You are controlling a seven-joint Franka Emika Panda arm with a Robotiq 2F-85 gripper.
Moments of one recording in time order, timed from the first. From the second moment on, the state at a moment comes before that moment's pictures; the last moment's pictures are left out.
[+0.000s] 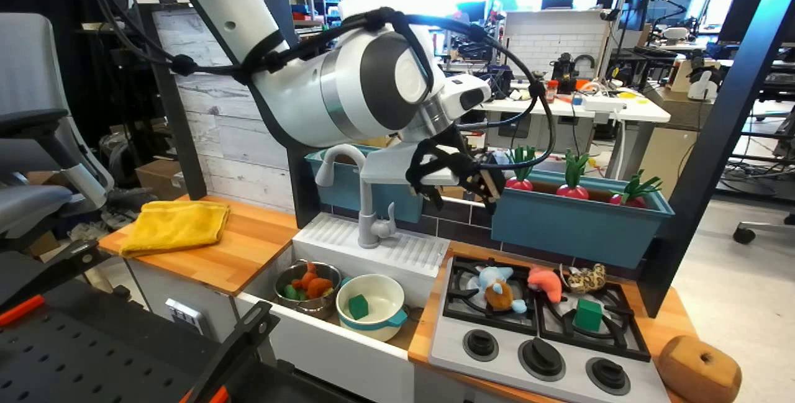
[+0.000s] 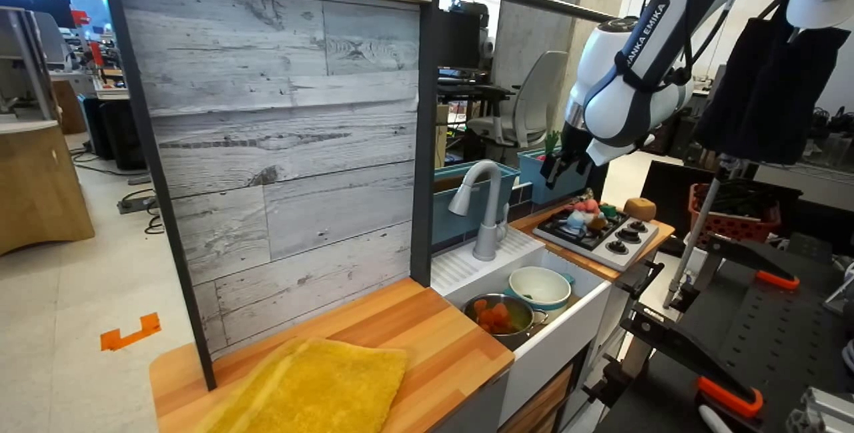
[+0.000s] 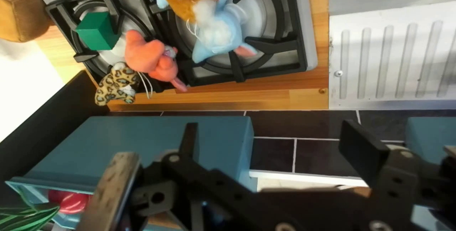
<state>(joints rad) 0.01 0.91 -0.35 -1.82 -0.15 3.06 0.12</state>
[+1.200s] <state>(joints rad) -0.11 1.12 -0.33 -1.72 -0.05 3.13 0.08</state>
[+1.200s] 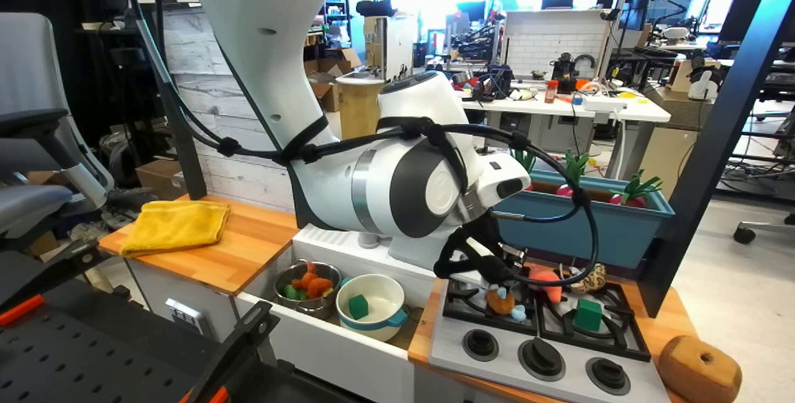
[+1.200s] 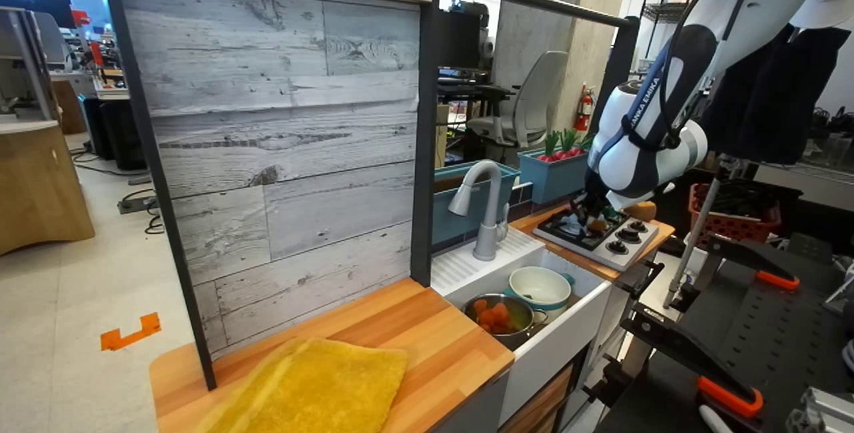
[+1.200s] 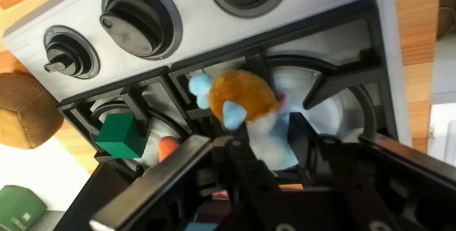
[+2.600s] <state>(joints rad) -0.23 0.81 0.02 -2.07 -0.01 3.09 -0.09</state>
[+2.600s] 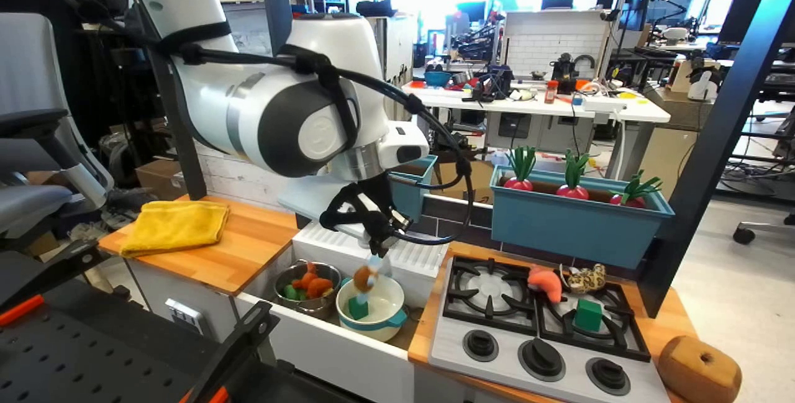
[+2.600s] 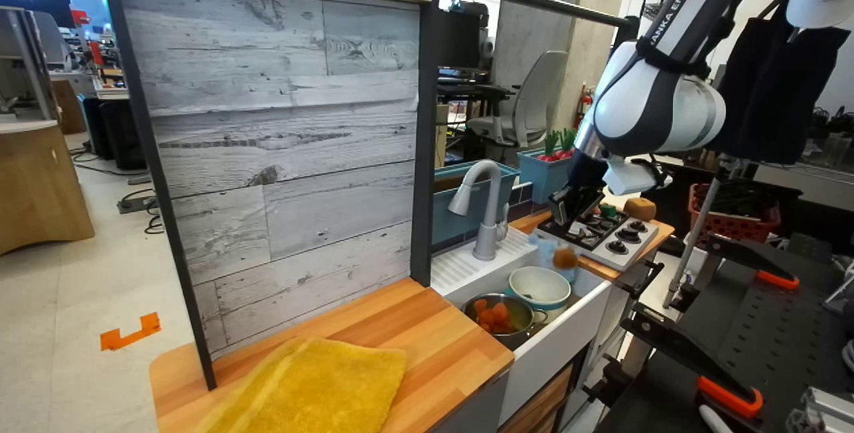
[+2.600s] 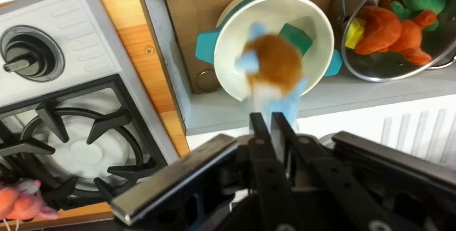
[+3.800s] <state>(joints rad) -0.25 1.05 -0.32 -1.63 0.06 3.02 0.15</state>
